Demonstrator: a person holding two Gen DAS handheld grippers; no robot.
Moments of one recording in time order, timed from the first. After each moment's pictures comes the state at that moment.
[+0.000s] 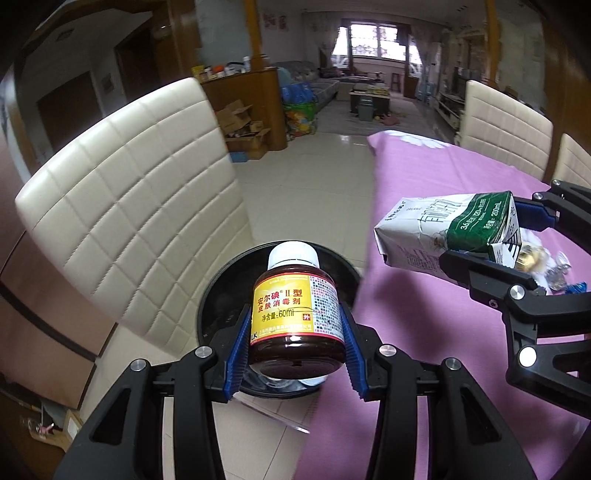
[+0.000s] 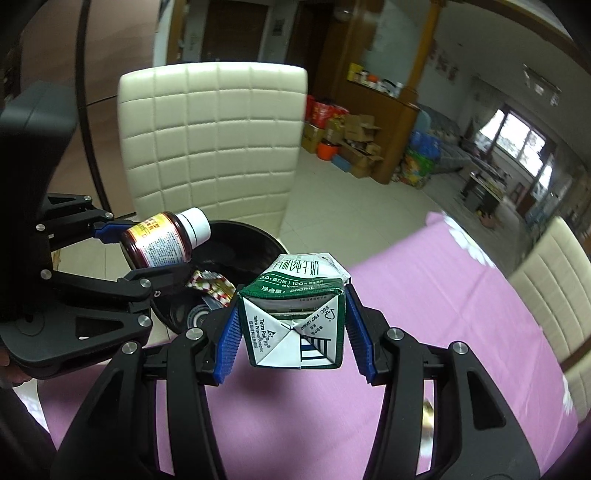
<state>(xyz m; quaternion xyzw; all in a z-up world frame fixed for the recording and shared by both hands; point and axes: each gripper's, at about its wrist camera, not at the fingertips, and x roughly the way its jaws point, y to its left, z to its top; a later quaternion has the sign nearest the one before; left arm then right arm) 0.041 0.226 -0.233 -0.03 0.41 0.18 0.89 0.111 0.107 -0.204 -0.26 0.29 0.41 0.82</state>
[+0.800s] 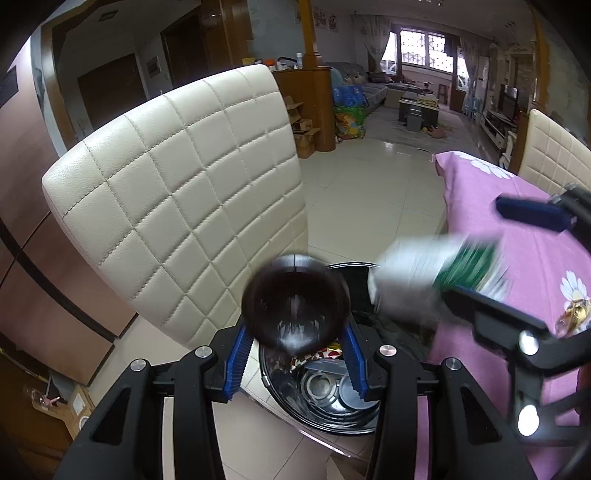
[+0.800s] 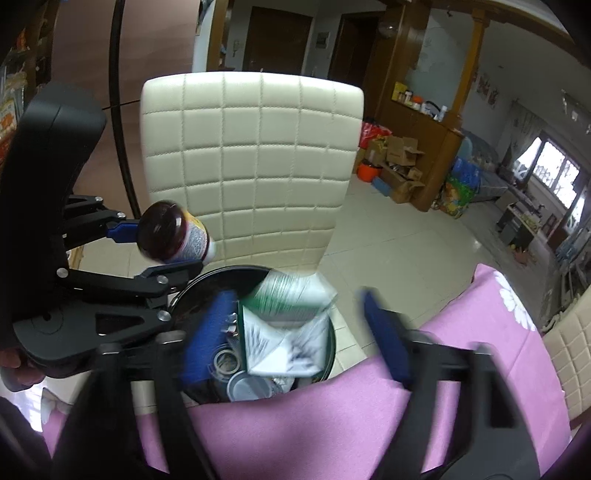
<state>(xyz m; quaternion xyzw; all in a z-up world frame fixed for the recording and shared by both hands) 0.052 0.294 -0.232 -0.05 0.41 0.26 0.87 0.131 0.180 -0.203 -0.26 0.26 0.48 0.80</state>
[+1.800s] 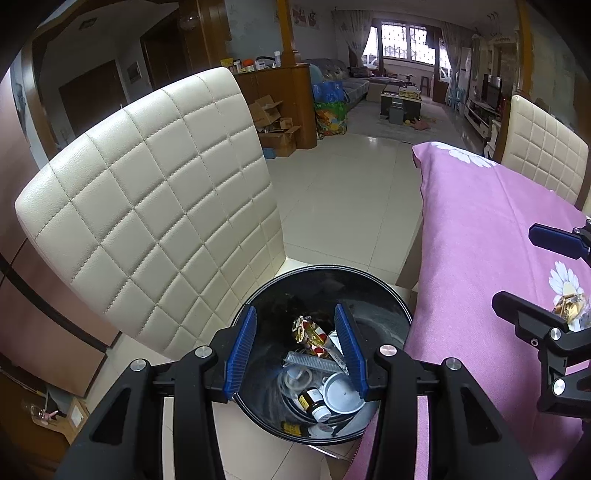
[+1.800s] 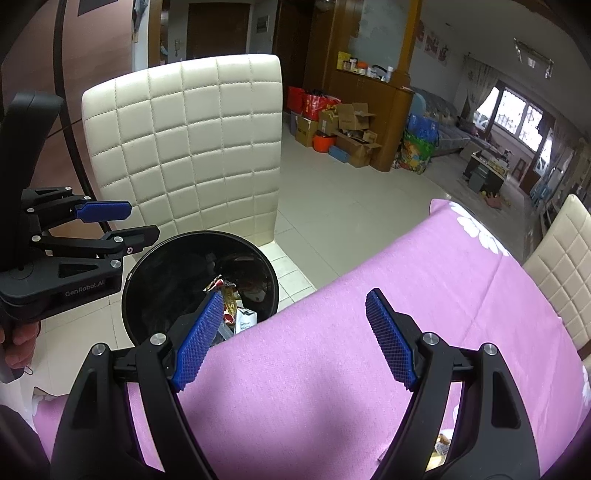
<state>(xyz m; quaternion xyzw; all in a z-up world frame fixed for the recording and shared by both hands) 0.077 0.269 -0.234 -0.04 0.42 0.23 0.88 0.163 0.113 -0.223 -0.22 0.32 0.40 0.83</state>
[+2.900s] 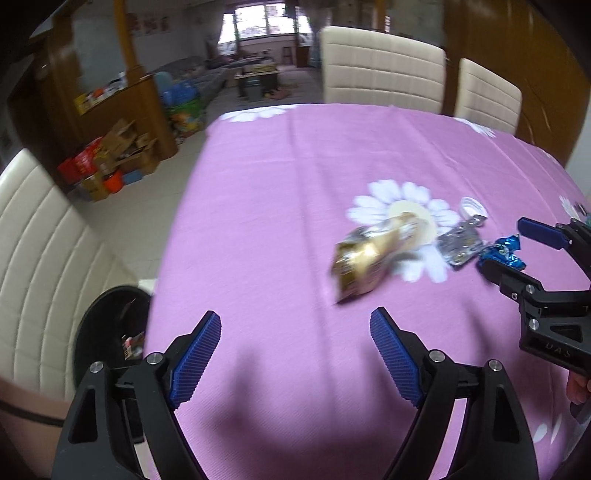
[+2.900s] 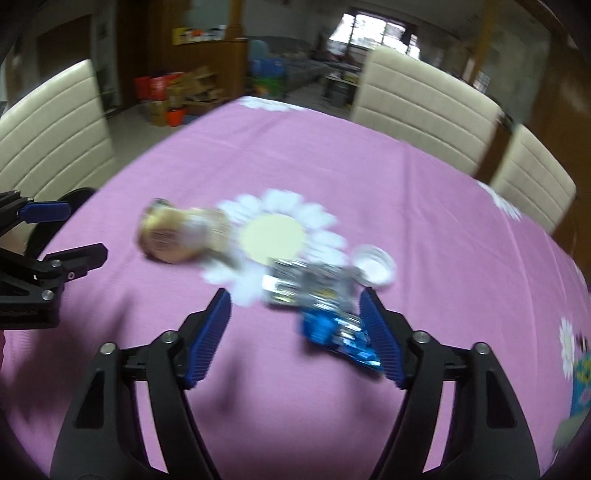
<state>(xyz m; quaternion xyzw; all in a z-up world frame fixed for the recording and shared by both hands) 0.134 0.057 -0.255 0.05 0.46 -0.03 0.89 0.166 -0.139 -0.252 -0.13 0.41 0.13 0.89</state>
